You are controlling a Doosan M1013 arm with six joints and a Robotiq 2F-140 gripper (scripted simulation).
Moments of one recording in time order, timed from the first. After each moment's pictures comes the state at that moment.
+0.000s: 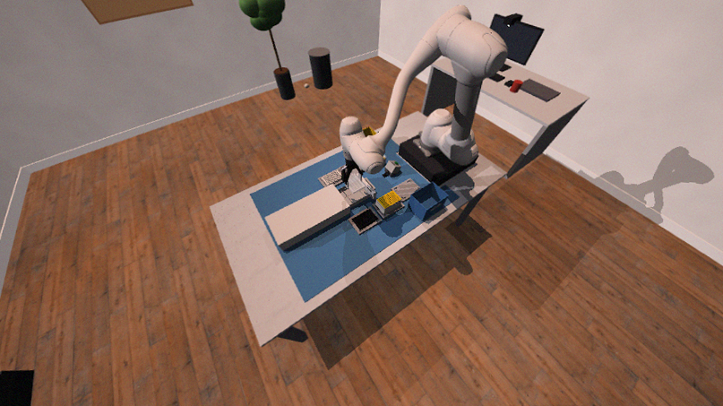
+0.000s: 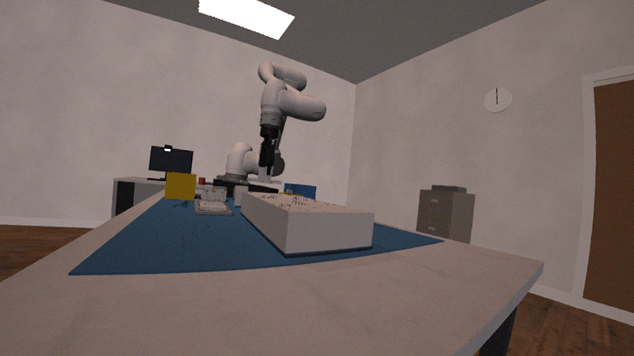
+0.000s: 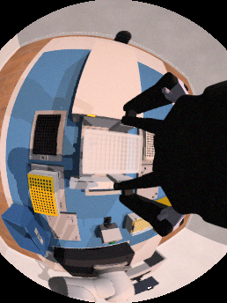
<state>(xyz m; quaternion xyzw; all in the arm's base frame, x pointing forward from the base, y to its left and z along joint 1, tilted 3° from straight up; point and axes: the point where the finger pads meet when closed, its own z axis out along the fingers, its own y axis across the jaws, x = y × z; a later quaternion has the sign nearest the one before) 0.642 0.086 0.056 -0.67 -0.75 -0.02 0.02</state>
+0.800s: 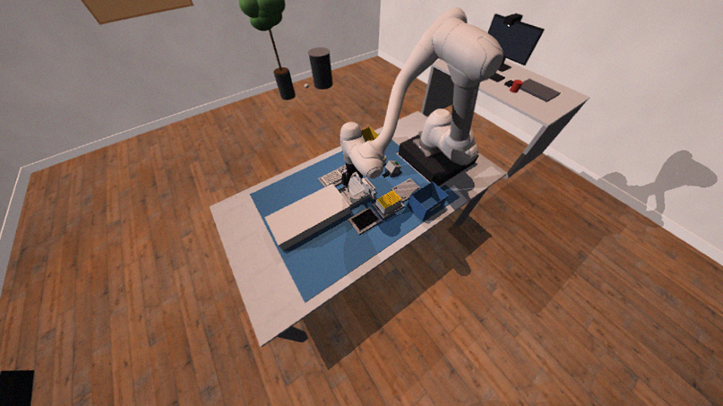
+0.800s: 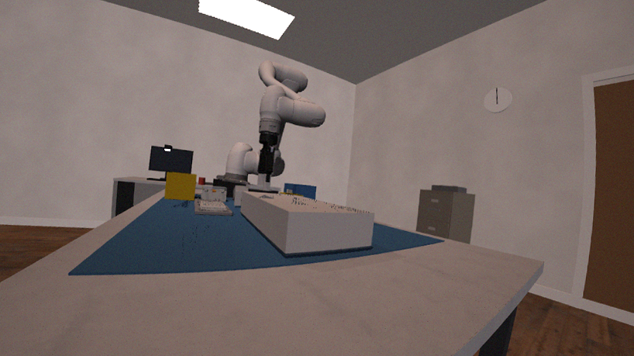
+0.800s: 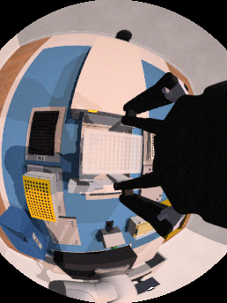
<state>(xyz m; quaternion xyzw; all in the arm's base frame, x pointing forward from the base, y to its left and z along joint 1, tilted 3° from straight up) 0.642 0.087 0.027 -0.67 -0.75 -0.02 0.02</state>
